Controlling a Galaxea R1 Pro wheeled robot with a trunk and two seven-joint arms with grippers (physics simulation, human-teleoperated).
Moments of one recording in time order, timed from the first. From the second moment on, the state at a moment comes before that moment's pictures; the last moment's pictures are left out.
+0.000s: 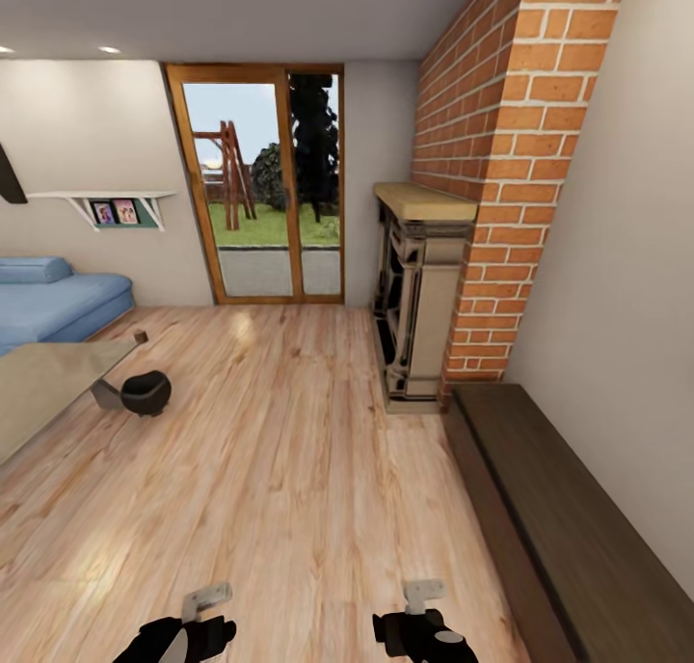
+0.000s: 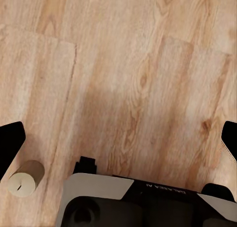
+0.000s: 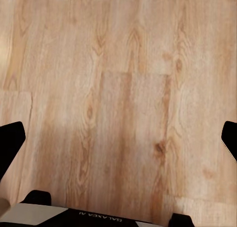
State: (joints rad) left arm -0.40 0.07 0.00 -0.44 0.29 0.37 0.03; right arm -0.28 0.06 0.44 -0.72 -0.36 0.26 -0.16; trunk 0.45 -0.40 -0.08
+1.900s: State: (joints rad) left arm -0.40 0.07 0.01 -0.44 0.29 0.37 0.03; right arm -0.28 0.07 0.44 -0.72 -0.36 0.26 -0.16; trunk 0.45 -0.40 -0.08
